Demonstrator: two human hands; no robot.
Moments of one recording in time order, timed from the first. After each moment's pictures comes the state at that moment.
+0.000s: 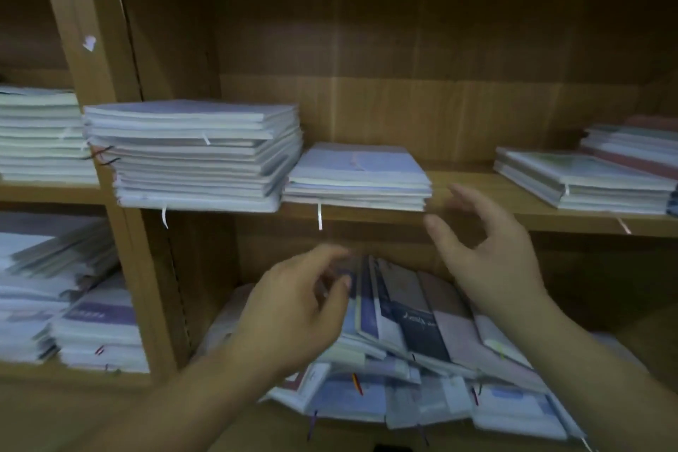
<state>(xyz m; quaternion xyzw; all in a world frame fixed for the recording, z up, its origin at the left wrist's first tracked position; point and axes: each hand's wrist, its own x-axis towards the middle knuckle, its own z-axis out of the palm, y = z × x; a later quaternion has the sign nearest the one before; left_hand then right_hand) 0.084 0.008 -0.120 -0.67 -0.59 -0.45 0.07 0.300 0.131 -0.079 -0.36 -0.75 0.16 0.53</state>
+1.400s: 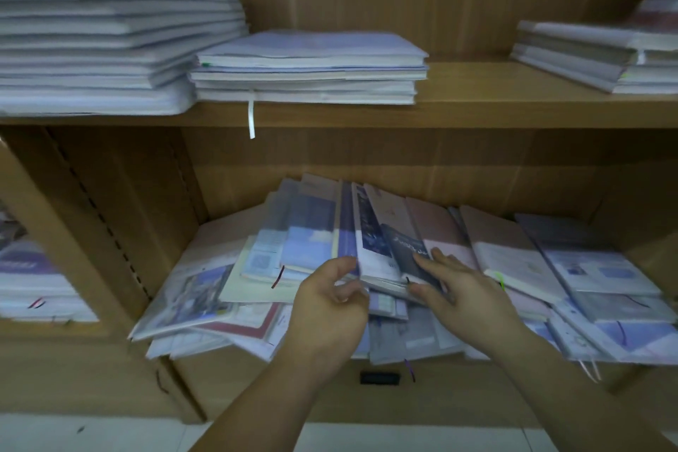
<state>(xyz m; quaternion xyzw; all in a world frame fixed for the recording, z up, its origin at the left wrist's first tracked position) 0.154 0.083 -0.247 -0.39 -0.68 -0.52 -0.34 0.340 0.211 -0.288 -0.47 -0.85 0.13 0.17</state>
